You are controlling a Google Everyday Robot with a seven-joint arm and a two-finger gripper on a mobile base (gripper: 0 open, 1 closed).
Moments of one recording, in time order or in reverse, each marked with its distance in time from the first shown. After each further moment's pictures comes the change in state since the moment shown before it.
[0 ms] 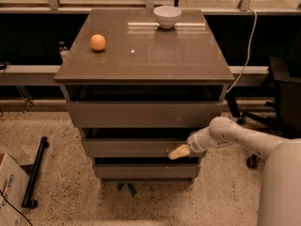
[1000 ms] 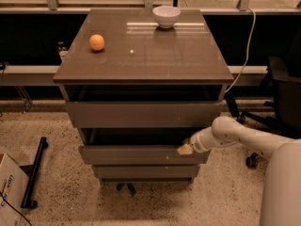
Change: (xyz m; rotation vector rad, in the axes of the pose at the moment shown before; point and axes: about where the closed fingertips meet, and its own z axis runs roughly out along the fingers) arm -0.006 0.001 -0.008 0.000 0.000 0.000
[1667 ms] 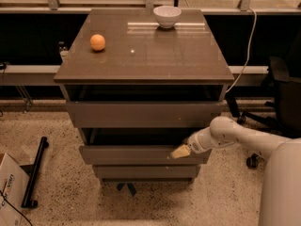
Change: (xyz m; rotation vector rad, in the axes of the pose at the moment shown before) arm -0.001 0.000 -0.001 0.000 0.000 0.000
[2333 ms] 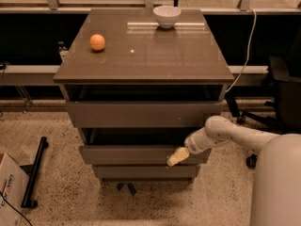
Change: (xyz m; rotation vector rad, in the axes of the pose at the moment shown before) arm 0.007 0.007 0.014 -0.030 0.057 -0.070
